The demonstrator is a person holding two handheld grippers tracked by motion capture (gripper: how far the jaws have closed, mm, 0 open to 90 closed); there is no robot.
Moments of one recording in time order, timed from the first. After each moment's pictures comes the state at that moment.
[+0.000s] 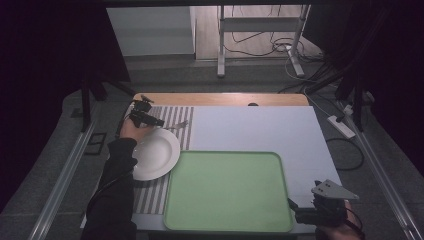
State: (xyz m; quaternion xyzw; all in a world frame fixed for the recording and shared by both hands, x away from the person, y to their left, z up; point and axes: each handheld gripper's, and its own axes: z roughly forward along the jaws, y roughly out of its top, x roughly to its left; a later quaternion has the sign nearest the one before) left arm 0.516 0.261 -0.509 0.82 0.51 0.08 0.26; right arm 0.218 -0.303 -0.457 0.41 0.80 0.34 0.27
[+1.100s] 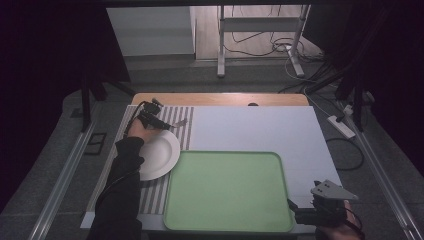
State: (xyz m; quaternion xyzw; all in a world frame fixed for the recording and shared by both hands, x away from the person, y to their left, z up) left arm 0.526 0.247 -0.523 0.84 0.49 0.09 0.21; right arm 0.218 -0.302 -0.457 0.40 0.81 0.34 0.27
